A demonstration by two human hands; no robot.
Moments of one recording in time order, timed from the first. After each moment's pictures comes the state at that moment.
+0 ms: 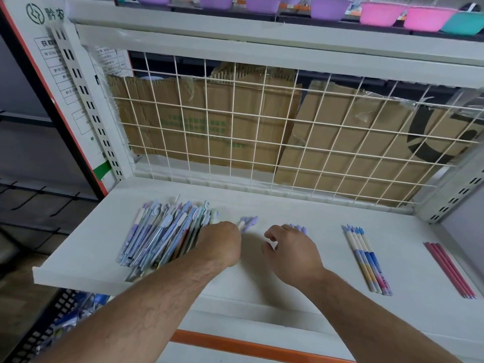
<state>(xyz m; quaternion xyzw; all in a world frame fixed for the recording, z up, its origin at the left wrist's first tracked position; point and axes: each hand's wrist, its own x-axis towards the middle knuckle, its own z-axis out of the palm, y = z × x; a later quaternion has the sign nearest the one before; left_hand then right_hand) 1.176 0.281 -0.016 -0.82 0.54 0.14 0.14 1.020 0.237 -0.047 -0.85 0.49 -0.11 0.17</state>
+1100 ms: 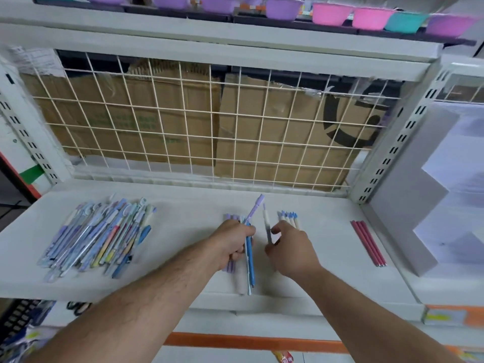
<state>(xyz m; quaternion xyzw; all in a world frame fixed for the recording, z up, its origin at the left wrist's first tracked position) 1.028 0.239 -0.020 -0.68 0.28 0.55 -0.39 0.879 0.215 -0.020 -0.73 0.60 -0.14 0.28</state>
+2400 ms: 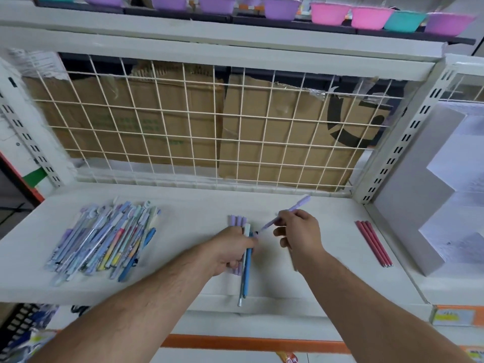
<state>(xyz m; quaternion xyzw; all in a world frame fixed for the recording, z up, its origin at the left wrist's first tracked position) 1.042 0.251 -0.024 -0.68 0.37 0.56 -0.30 0.893 0.198 -0.004 -0.43 0.57 -0.41 0.56</state>
